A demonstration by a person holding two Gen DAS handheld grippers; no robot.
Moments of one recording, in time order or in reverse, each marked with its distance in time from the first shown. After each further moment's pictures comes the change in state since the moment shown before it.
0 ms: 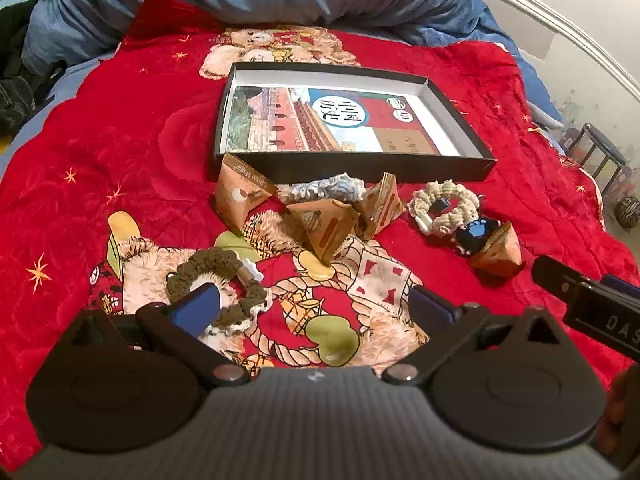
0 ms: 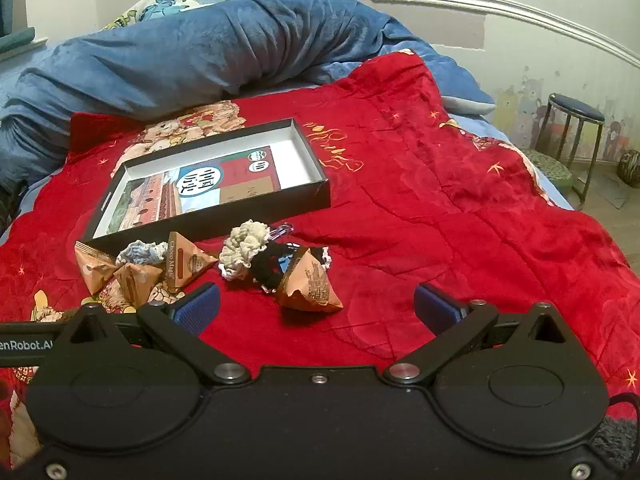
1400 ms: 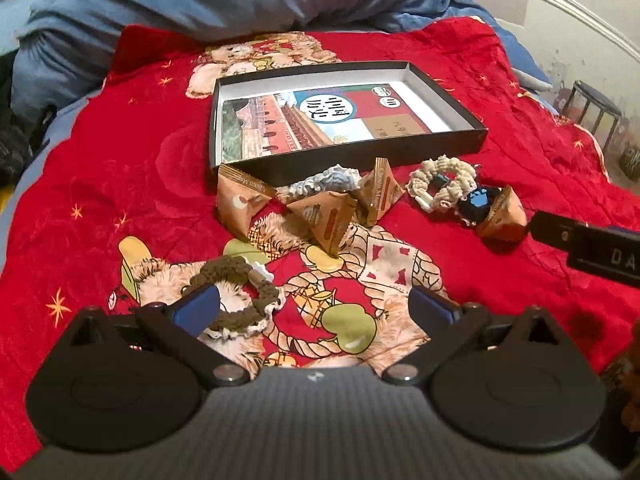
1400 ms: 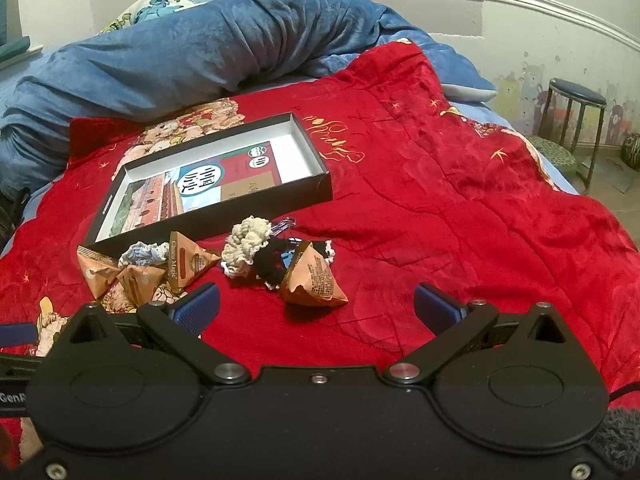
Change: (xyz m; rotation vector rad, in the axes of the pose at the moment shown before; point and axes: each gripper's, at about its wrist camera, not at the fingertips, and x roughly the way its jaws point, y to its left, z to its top) left arm -0.004 -0.007 -0.007 0.156 -0.007 0.033; right arm 0.006 -0.001 -0.001 0.035 0.017 0.013
